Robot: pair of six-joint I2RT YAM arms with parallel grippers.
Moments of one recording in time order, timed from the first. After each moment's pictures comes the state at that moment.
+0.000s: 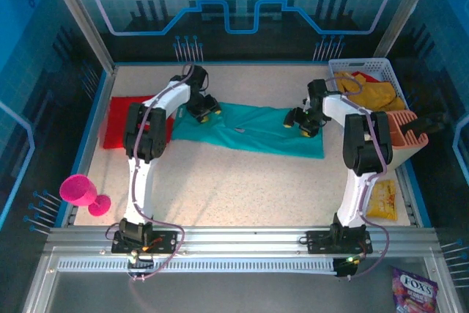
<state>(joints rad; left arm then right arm) -0.22 2.33 1.88 -0.83 0.30 -0.72 0.09 1.99 1.35 -0.70 -0.33 0.48</state>
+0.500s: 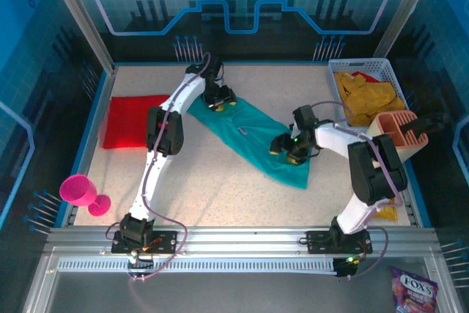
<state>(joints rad) -0.27 2.65 2.47 -1.06 0.38 -0.61 0.31 1.66 0.89 -0.50 -0.40 0.67</state>
